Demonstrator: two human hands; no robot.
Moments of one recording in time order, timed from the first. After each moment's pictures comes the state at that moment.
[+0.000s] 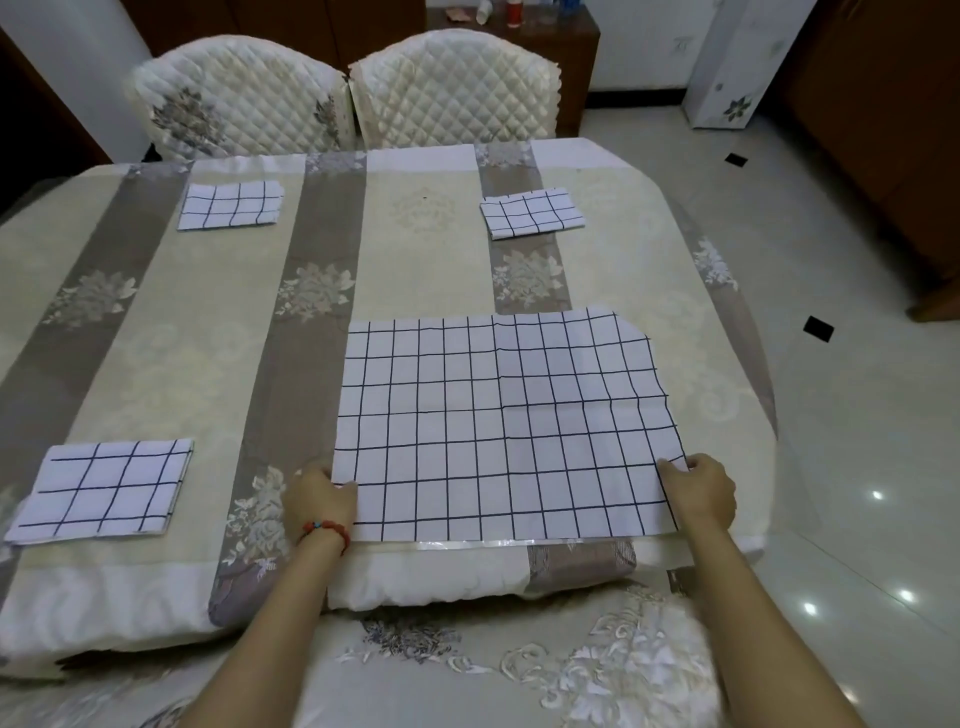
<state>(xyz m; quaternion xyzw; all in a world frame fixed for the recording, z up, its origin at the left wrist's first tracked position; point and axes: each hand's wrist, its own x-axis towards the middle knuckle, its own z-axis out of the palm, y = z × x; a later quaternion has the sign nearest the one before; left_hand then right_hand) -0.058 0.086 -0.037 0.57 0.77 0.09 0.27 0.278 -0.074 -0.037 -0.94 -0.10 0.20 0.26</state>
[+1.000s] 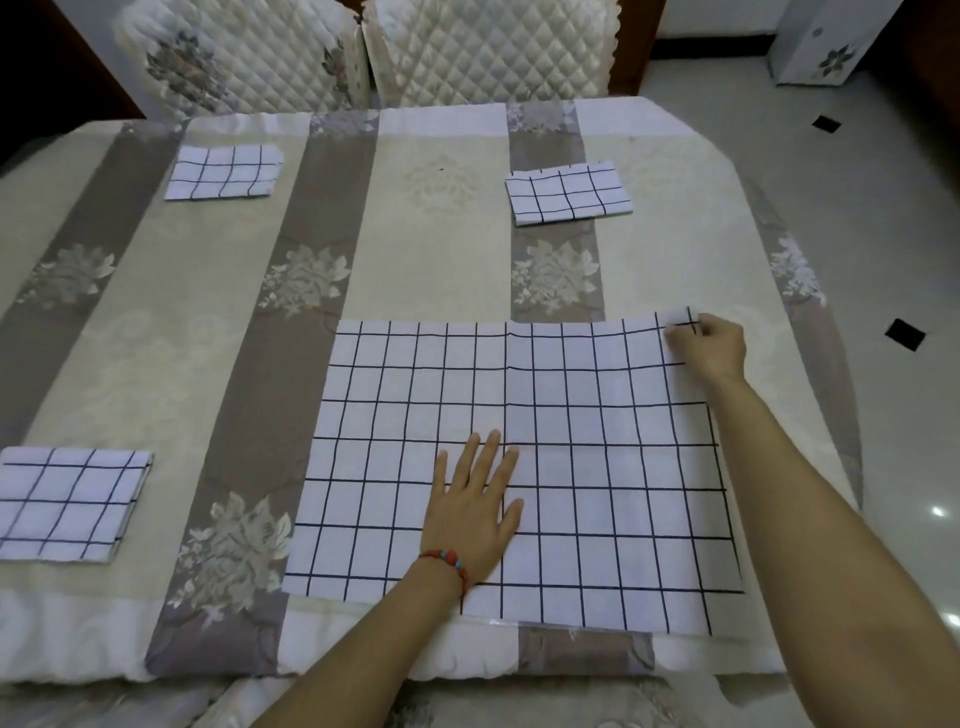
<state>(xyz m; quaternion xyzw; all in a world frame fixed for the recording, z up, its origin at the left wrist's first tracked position) 0.080 0.065 -0.106 0.88 0.46 0.00 0.09 0.398 0.115 -0.048 -0.86 -0.23 0.24 0.38</state>
